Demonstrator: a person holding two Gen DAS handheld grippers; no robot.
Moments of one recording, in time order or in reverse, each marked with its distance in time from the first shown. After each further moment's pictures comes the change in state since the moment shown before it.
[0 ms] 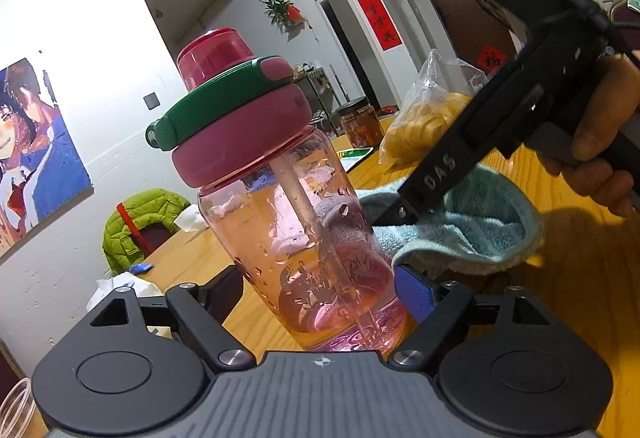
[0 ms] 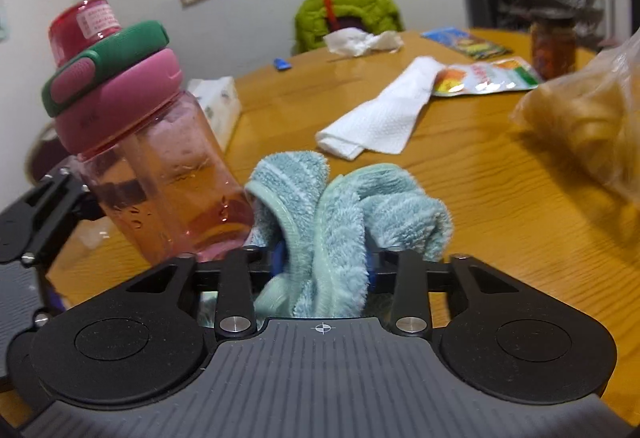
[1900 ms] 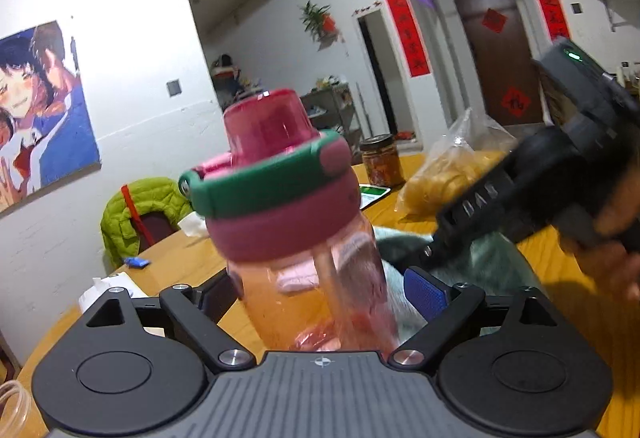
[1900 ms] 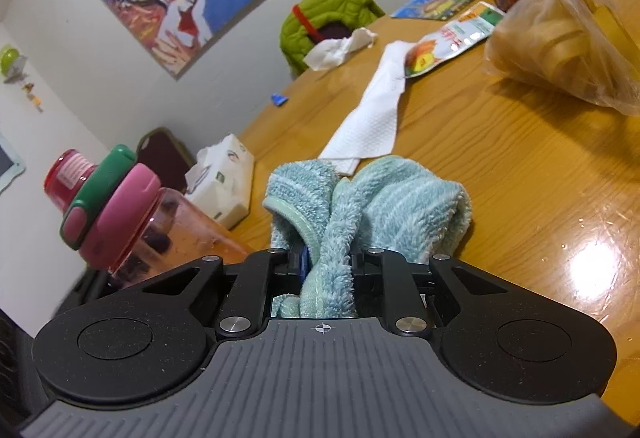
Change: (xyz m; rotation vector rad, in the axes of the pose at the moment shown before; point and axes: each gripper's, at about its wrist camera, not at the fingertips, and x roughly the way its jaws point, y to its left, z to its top) left arm -0.019 -0.010 0.044 -0.179 -0.021 0.030; right arm -0.005 -0.055 0.004 0.378 -0.014 0.197
